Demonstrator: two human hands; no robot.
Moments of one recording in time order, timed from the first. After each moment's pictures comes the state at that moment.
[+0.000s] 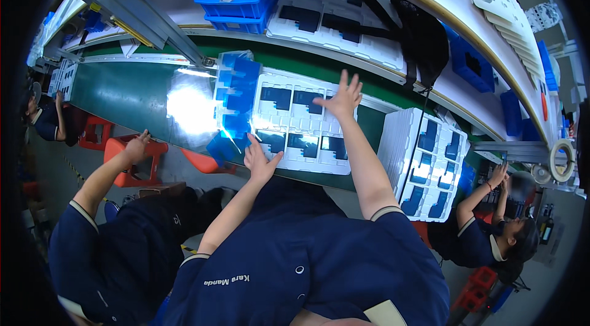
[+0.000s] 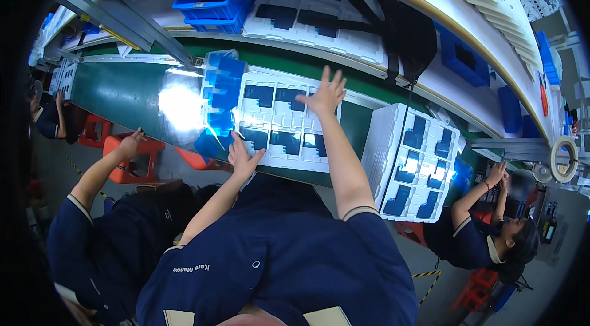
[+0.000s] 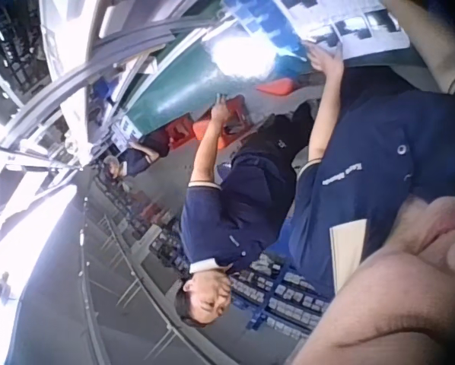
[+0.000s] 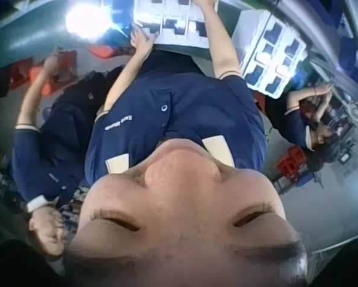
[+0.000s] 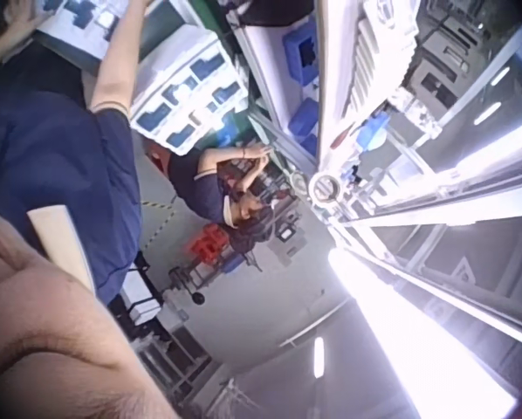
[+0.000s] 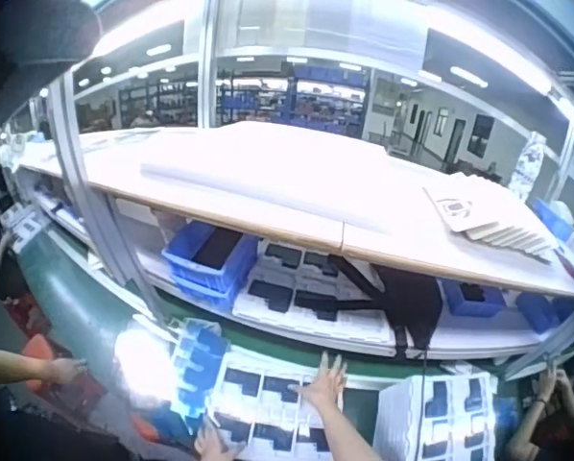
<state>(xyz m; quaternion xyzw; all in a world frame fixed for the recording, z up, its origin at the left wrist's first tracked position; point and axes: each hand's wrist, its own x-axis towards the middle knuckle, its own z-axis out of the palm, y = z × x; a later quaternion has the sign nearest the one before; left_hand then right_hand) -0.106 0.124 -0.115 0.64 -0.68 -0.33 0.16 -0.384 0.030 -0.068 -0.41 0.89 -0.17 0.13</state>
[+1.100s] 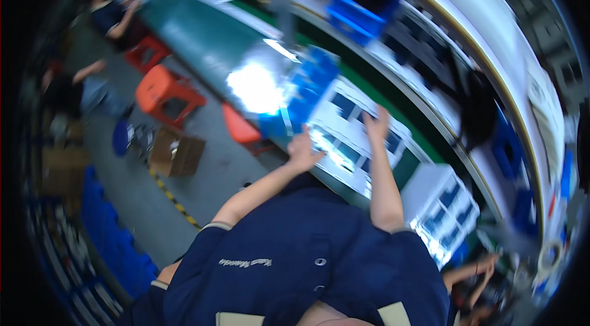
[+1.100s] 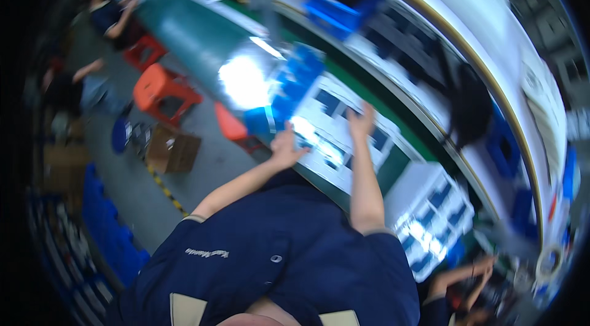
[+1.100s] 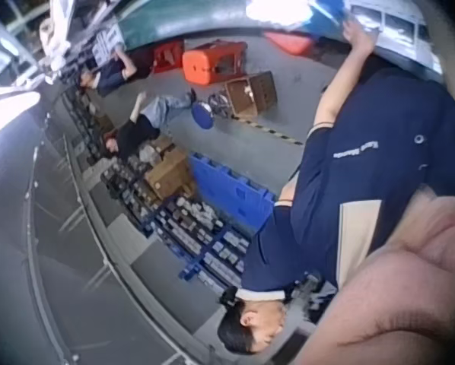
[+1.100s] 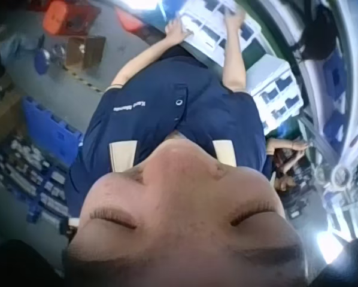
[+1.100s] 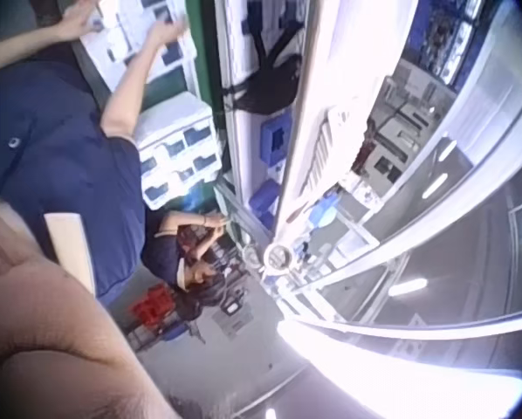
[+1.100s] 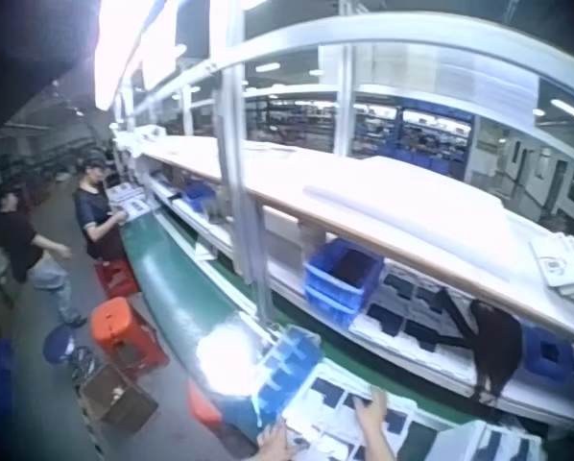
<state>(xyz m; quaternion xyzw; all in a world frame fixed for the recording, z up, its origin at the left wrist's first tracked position) -0.108 0.124 -0.115 0.67 -0.66 -0.31 0.15 -0.356 0.017 -0.145 -0.55 0.75 -0.35 0.13</state>
